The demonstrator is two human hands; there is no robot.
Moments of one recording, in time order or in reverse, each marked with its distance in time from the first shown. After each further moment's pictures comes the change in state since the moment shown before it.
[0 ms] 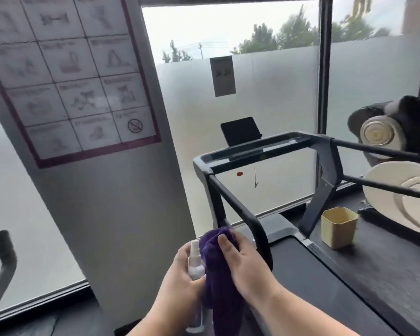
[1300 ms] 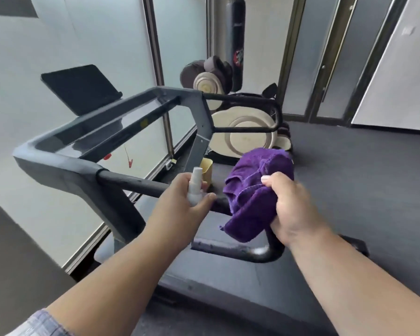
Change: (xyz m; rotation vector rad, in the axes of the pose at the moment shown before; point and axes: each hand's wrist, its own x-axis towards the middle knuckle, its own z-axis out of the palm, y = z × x) left_hand 0.386 -0.075 0.015 0.090 -0.738 0.411; right_hand 0.212 0.031 0.016 0.241 1.102 -0.170
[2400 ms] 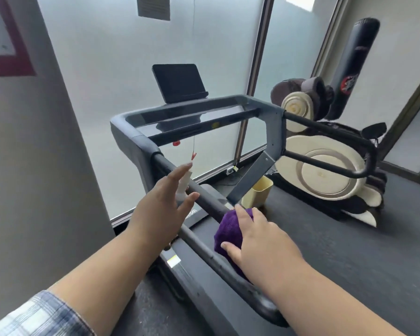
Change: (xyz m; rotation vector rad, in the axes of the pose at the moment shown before) left_hand -0.007 -0.031 -0.011 0.411 0.465 -0.089; right_hand 0.061 0.049 -0.003 -1.825 -0.747 -0.376
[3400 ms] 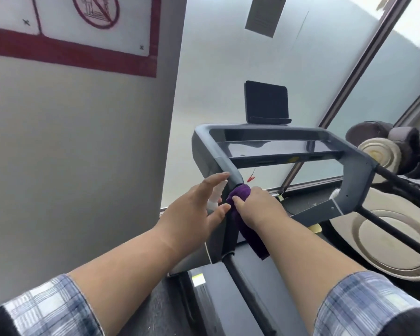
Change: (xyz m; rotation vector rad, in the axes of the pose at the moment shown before) left_hand 0.052 -0.112 -0.077 -0.104 0.056 -0.071; right_hand 0.245 -0.167 -0.002 0.151 -0.024 0.018
